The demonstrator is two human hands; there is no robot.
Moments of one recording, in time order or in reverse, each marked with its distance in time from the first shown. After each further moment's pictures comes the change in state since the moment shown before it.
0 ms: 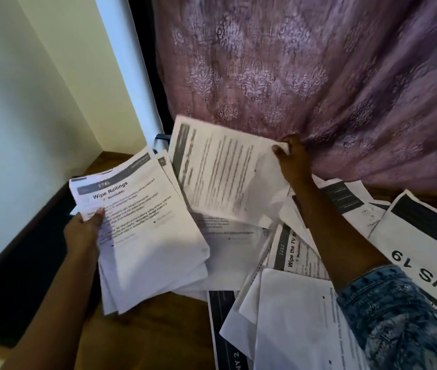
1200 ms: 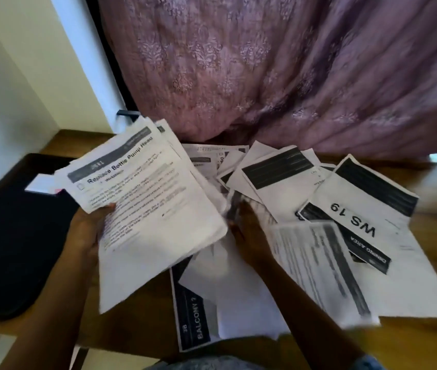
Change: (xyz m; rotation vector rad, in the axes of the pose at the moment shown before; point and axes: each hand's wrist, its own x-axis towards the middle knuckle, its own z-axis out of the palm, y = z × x) left_hand -0.101 -0.035 0.025 -0.291 -0.486 -0.092; right_hand -0.234 0.066 -0.037 -0.156 -0.385 0.047
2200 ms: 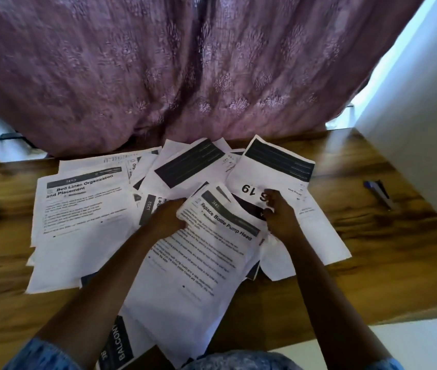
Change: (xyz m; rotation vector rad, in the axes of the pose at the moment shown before) left_hand -0.033 -0.127 0.253 1.196 -0.798 0.089; right_hand -0.059 0.108 -0.192 0.083 0.277 0.453
